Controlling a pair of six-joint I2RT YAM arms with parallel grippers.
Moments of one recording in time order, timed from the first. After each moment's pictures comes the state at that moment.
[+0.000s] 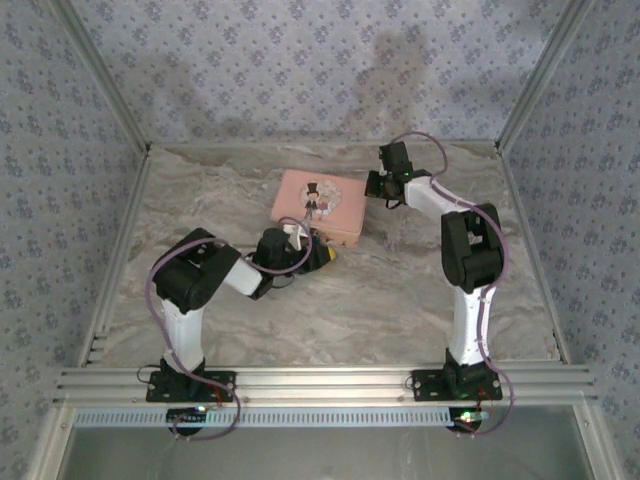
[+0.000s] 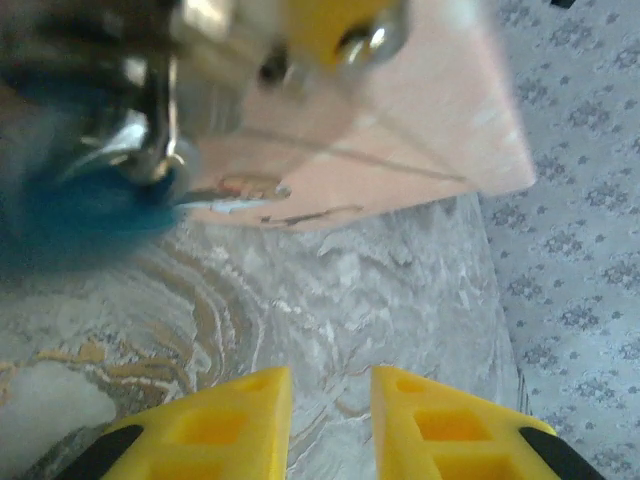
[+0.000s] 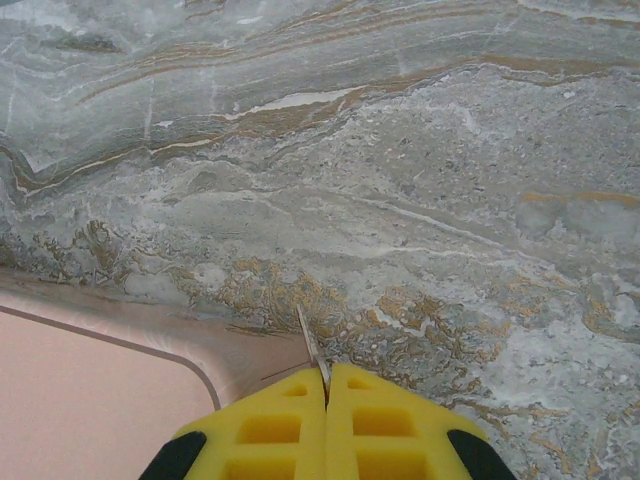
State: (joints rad) left arm -0.63 1.98 0.68 0.92 0.52 -0.96; right arm 0.29 2.06 1.53 -0.32 -0.03 0.37
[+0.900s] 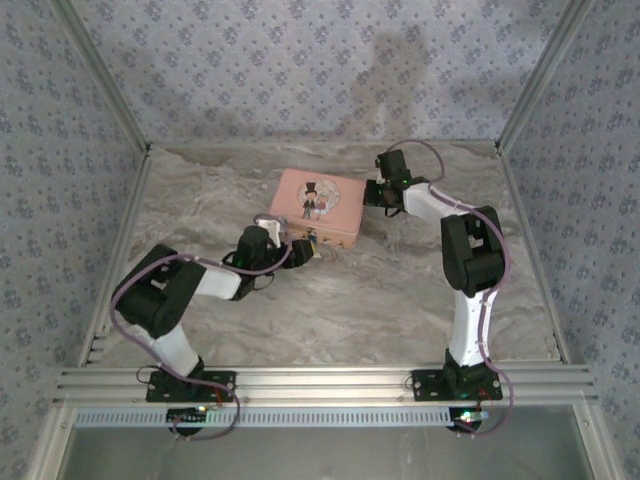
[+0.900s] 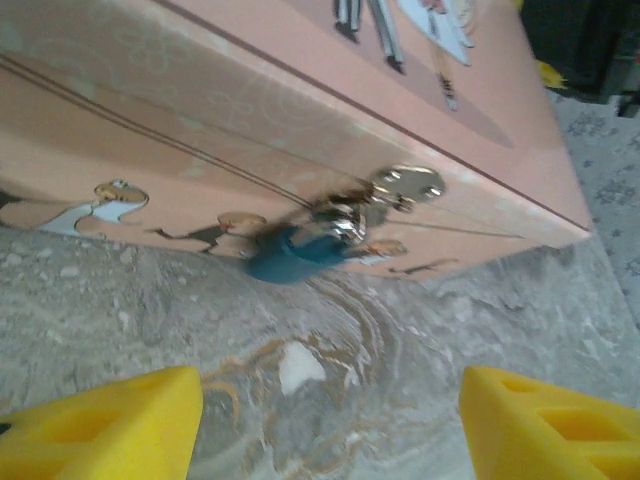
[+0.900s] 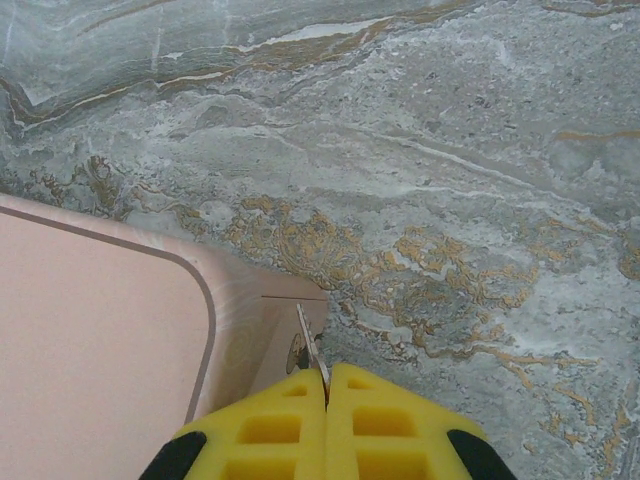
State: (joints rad) left arm -0.55 1.74 0.58 0.68 0.30 -0.71; right arm 0.31 2.02 1.45 -0.30 -0.04 0.35
